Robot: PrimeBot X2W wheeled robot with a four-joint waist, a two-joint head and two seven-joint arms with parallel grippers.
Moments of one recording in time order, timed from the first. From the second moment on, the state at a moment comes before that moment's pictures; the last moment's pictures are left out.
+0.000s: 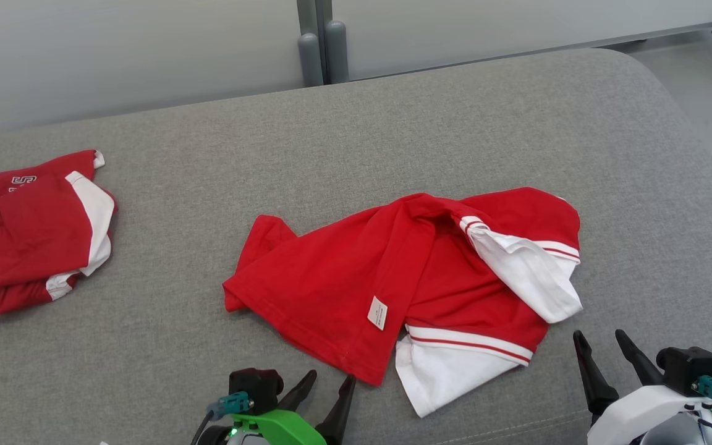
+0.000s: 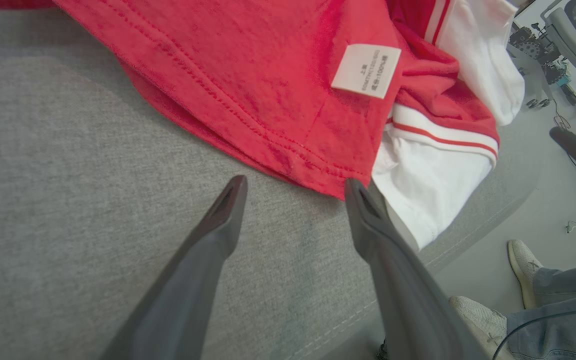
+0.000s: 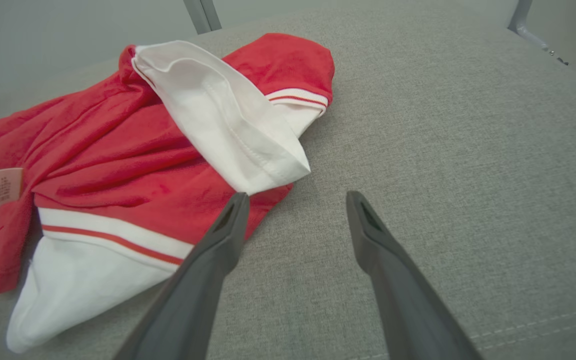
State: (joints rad) left arm -0.10 0.08 -0.73 0.34 -0.79 0.08 -0.10; right arm 0.15 -0.28 0.31 0.17 0.49 -0.11 -0.17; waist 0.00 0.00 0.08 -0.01
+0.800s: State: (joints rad) left arm -0.10 0.05 -0.68 0.35 -0.94 0.06 -0.04; right arm 0.13 -0.28 0.31 0.17 0.48 -0.12 -0.17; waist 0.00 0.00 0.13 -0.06
